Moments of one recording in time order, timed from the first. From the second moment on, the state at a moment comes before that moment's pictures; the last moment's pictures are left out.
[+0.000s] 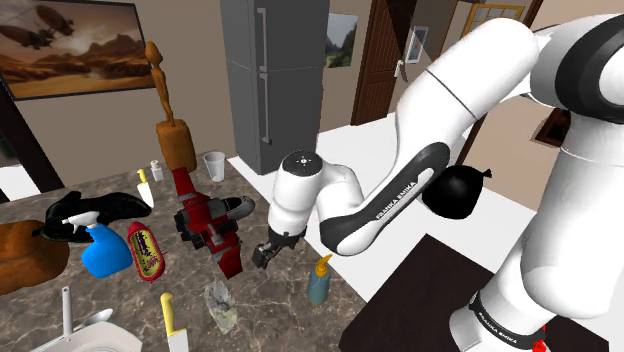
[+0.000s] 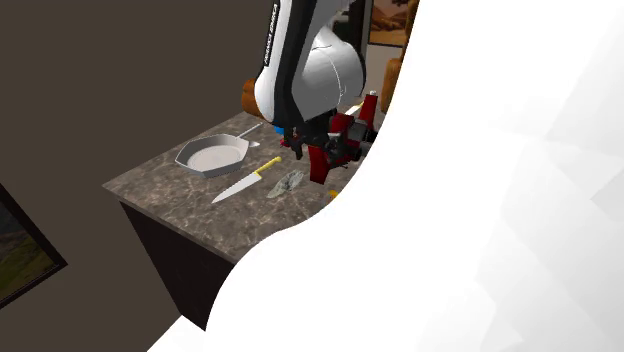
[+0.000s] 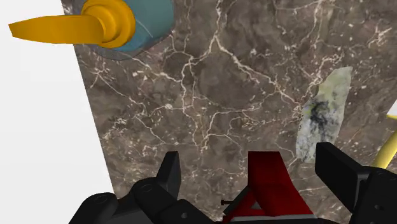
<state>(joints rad) 0.05 0.21 0.48 -2.37 -0.51 2.70 0.97</state>
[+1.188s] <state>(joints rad) 0.40 0.85 0.25 -1.74 -0.79 2.72 1.36</state>
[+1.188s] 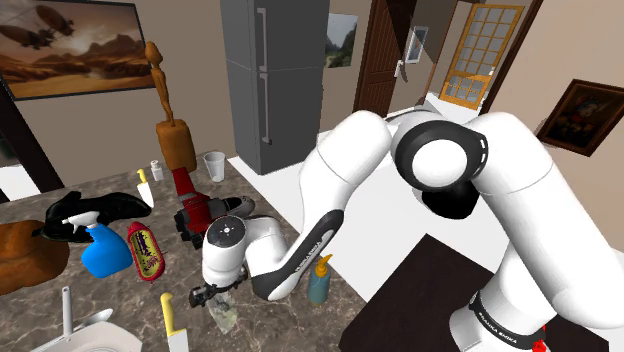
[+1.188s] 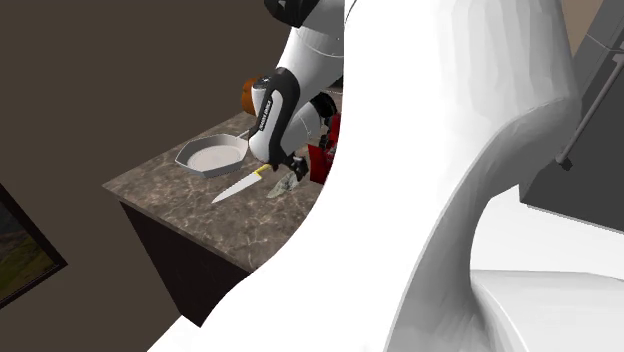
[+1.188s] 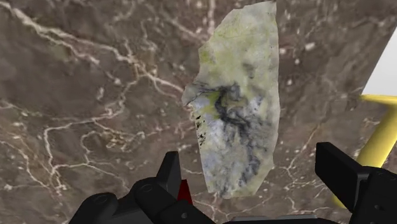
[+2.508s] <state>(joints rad) 0.42 0.91 0.23 -1.69 -0.80 2.74 1.38</state>
